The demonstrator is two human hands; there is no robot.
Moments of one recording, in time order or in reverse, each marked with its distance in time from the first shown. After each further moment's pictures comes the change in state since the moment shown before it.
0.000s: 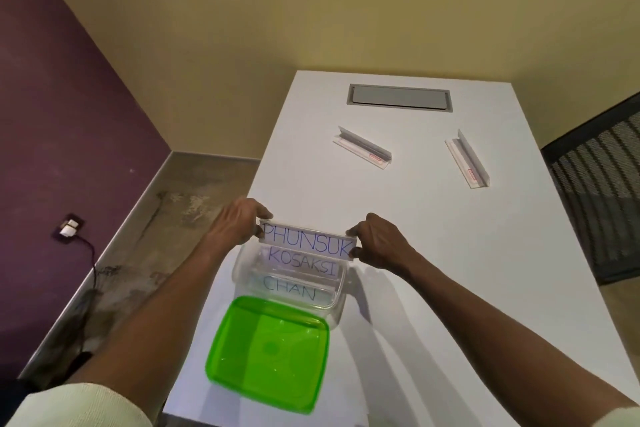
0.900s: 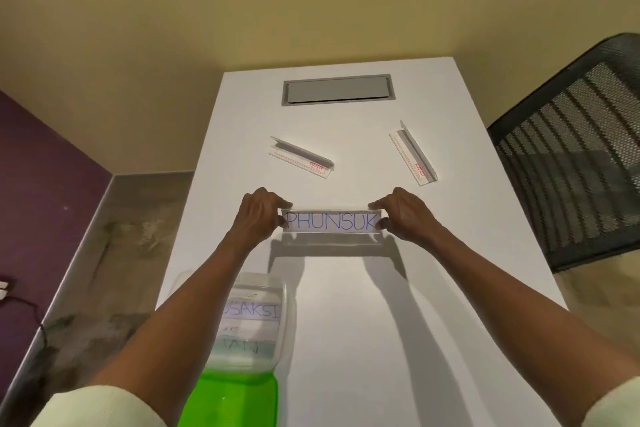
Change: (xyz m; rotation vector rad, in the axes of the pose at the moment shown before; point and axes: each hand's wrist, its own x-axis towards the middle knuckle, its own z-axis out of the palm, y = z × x) left_hand 0.124 0.173 0.040 0.088 0.056 0.293; right_hand 0.020 0.207 -0.046 0.045 0.075 0.234
